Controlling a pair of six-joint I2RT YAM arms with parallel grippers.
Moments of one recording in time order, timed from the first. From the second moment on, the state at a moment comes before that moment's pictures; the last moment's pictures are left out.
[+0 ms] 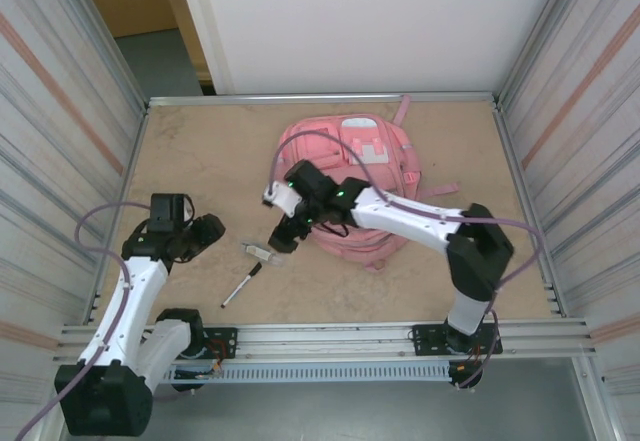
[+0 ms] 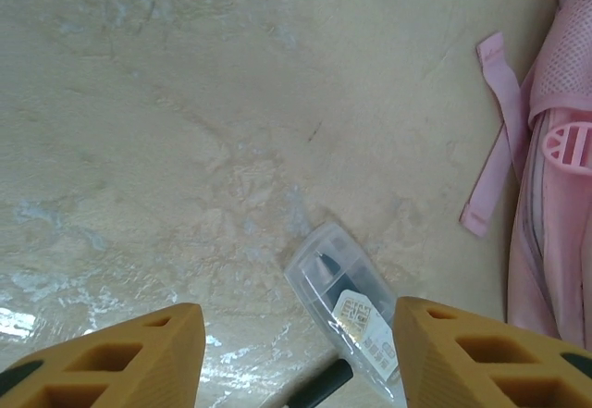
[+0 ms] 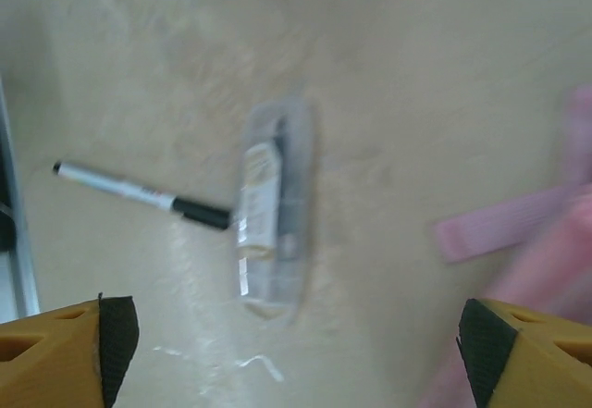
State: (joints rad) left arm -0.03 0.86 0.64 -0.78 0.17 -0.62; right arm 0.98 1.80 1.39 -0.54 -0.24 -0.11
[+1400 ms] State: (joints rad) left arm -0.10 0.87 0.77 -0.80 0.37 -0.49; right arm 1.06 2.01 1.46 -0.67 -0.08 -0.10
